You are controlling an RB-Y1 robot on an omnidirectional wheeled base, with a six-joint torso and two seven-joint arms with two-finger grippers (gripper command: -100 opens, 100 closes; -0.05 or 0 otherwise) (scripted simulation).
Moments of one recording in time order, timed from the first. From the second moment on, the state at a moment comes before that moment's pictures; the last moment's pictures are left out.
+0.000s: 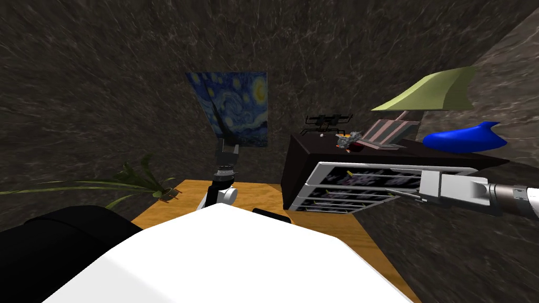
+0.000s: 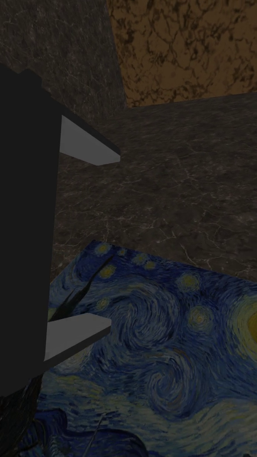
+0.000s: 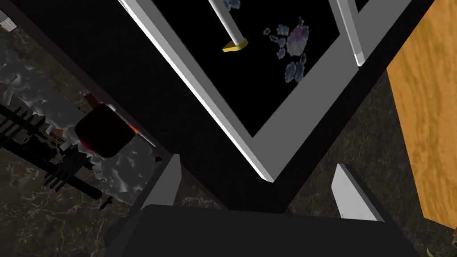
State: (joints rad) left arm 0.45 0.00 -0.02 -2.27 0.01 -0.57 0.16; right arm 0.65 -1.30 -0.93 -1.70 1.17 -1.20 -0.05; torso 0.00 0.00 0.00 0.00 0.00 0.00
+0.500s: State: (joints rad) left arm 0.45 0.00 -0.02 -2.27 0.01 -0.57 0.16; right arm 0.67 -1.41 -1.01 -1.64 1.29 -1.28 -0.06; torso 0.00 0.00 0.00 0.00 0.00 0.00
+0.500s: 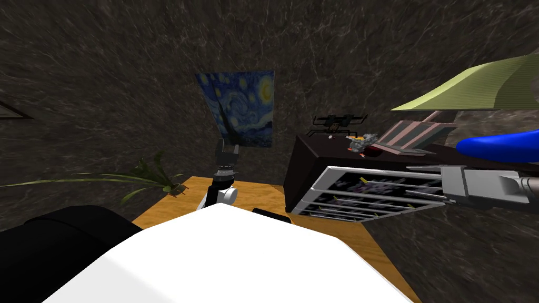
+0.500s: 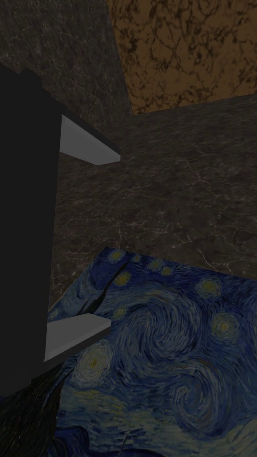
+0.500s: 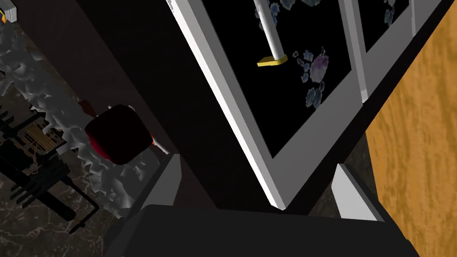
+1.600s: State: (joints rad) left arm 0.45 0.00 -0.02 -2.27 0.01 -0.57 0.16; right arm 0.75 -1.67 -1.18 -1.46 1.58 -1.48 -0.10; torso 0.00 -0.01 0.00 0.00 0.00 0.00
